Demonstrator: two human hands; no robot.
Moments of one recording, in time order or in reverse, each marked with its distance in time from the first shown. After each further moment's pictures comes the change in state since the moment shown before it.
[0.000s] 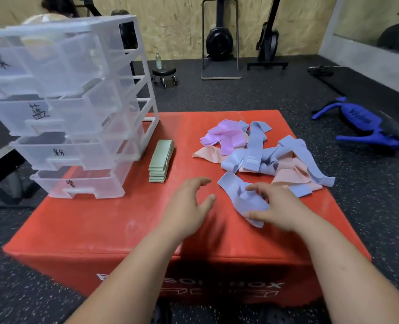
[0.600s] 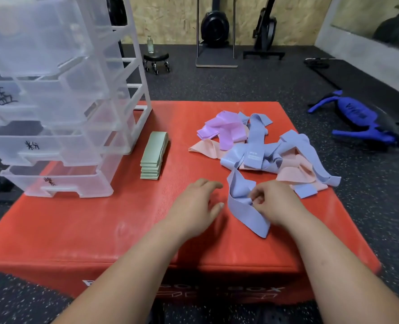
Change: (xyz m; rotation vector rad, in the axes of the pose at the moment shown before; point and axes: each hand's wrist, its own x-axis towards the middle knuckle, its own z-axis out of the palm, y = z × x) left_hand 0.029 -0.021 0.026 0.195 -0.208 0.134; right_hand 0.042 -0.002 0.021 -0.189 0.116 0.131
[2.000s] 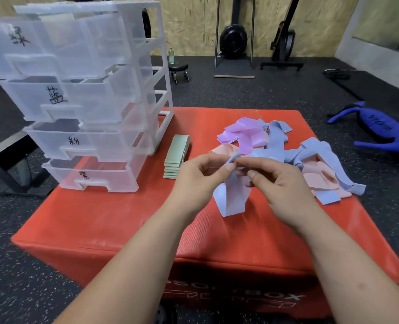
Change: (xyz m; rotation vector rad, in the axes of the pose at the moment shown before) left_hand -0.016 0.023 -0.069 -0.969 0.294 -0.165; right_hand -0.040 -0.086 -0.024 0.821 0.134 -0.396
